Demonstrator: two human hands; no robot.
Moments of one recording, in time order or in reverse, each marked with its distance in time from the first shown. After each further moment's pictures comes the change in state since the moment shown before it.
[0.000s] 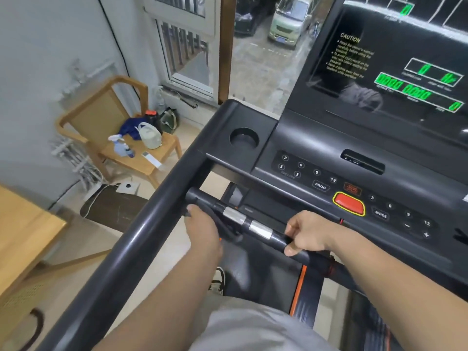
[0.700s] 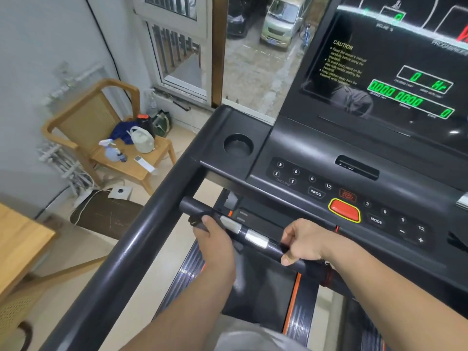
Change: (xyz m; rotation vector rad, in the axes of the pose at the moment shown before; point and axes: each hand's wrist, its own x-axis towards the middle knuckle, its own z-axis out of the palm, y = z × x) left_hand -0.038 -0.014 0.014 0.201 -0.008 0.099; right_hand 0.007 0.002 0.002 0.007 0.016 0.044
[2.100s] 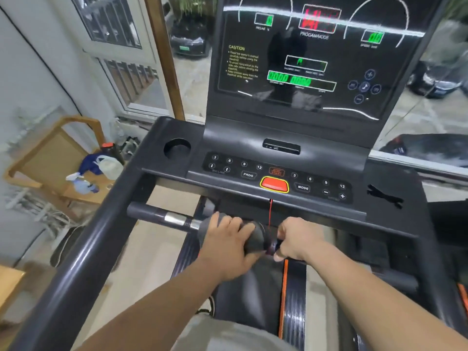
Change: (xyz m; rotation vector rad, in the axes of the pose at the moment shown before) left_hand -0.081 -0.052 0.045 1.817 -0.596 1.381; right_hand -0.074 0.103 0.015 -0.135 0.275 0.163
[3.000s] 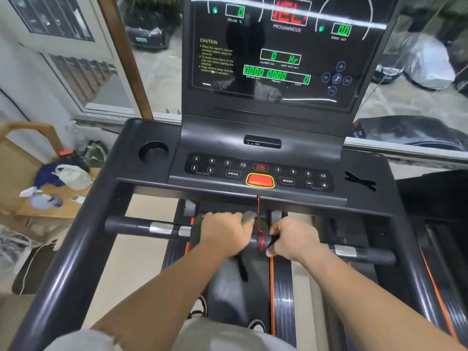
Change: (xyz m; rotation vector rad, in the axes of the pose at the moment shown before) left_hand 0.054 -0.006 -0.008 -0.086 -0.102 -0.030; right_hand -0.015 -0.001 0.013 0.114 0.055 0.165
